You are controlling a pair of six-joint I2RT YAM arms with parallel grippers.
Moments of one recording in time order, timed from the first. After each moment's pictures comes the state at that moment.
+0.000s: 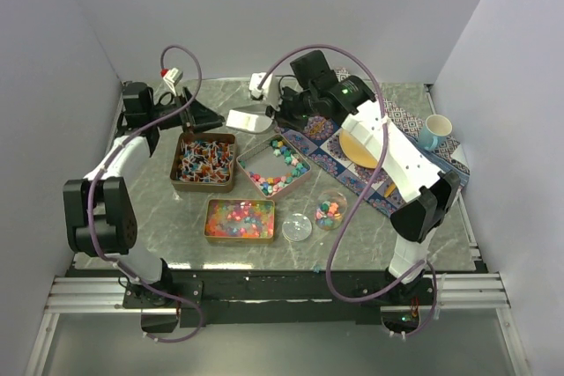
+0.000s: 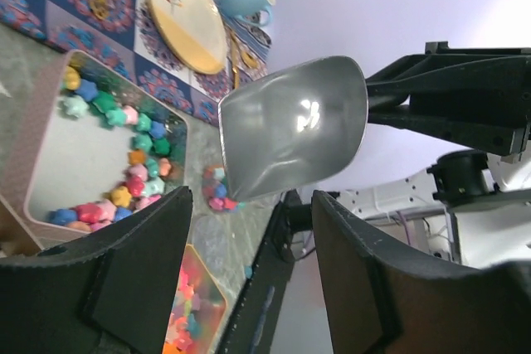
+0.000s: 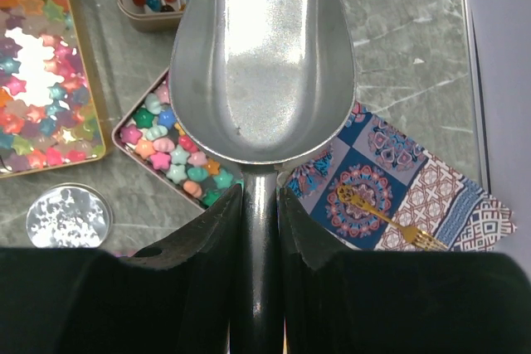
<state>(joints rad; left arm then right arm) 0.07 1.60 1.12 0.20 1.22 -0.78 0.66 1.80 2.04 -1.00 -0.29 -0.70</state>
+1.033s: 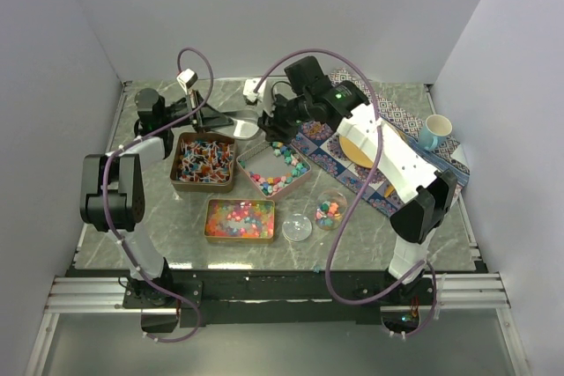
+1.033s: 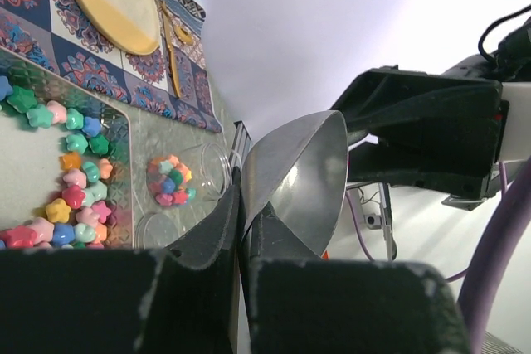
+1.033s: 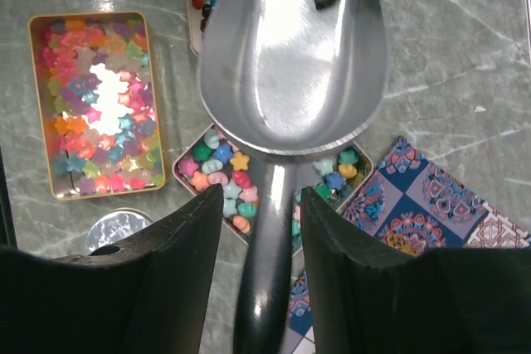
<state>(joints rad) 0.01 1.80 1.08 0.87 1.35 -1.32 0.68 1.80 1.98 -0.95 -0.43 -0.63</state>
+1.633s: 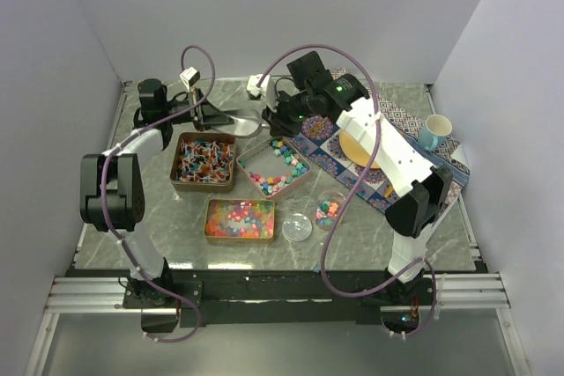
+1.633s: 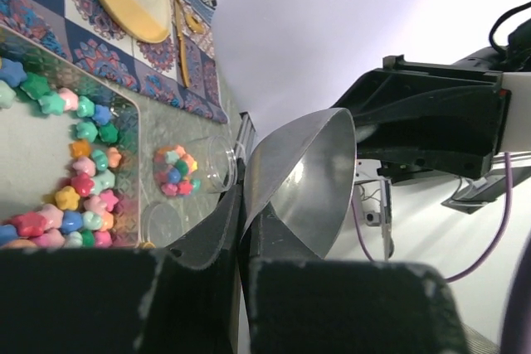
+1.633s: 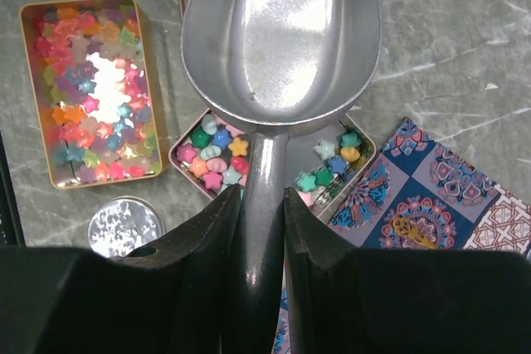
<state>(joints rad) 0.01 1.80 1.16 0.54 1.36 -1.12 0.64 1.85 2.06 -1.04 -0.45 -0.64</state>
